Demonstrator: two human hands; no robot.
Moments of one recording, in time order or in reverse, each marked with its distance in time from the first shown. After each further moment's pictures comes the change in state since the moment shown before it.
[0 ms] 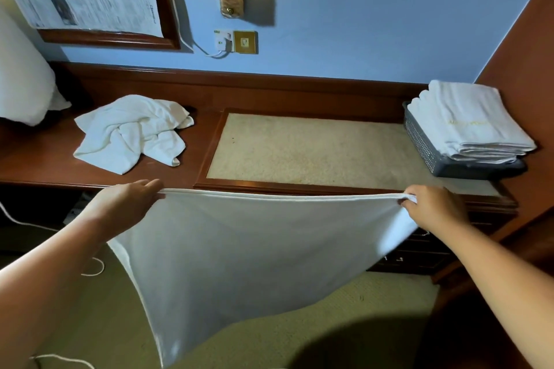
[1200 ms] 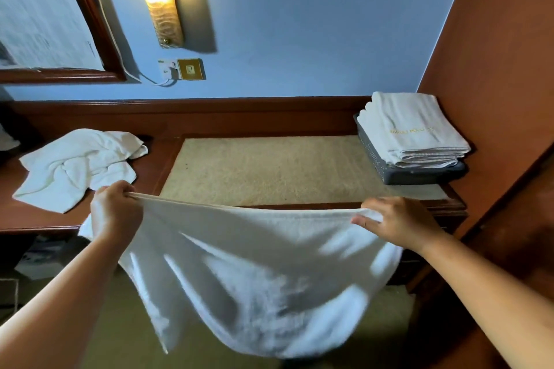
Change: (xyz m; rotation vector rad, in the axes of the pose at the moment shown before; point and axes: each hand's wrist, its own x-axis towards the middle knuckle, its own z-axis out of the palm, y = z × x) left_hand 0.120 0.166 -0.009 -0.483 0.175 -0.884; right_hand 0.010 0.117 -0.012 0.102 0.410 -0.589
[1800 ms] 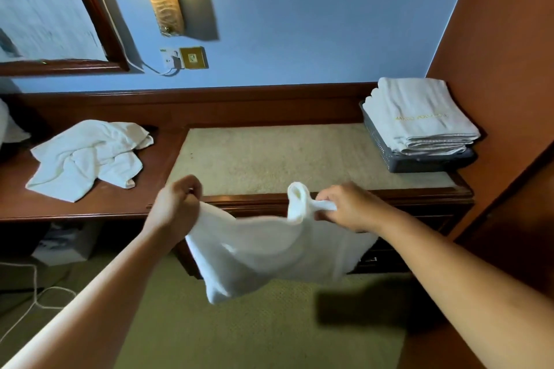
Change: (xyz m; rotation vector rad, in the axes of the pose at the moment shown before) left_hand -0.082 0.080 -0.005 -0.195 -0.393 0.217; right_hand 0.051 -0.085 -0.017 0.515 -0.602 0.247
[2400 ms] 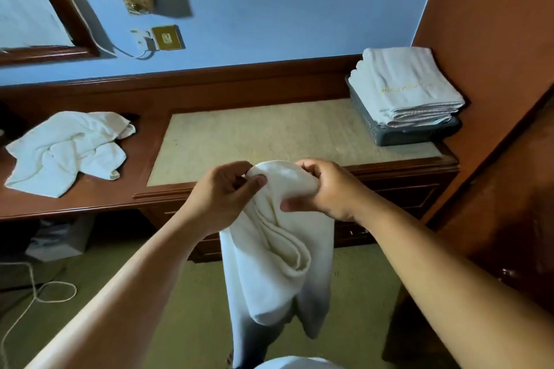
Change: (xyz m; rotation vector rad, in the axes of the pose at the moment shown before) left_hand -0.034 0.075 0.045 -0.250 -0.347 0.325; right_hand -0.038 -0.036 -0.002 0.538 0.061 0.033
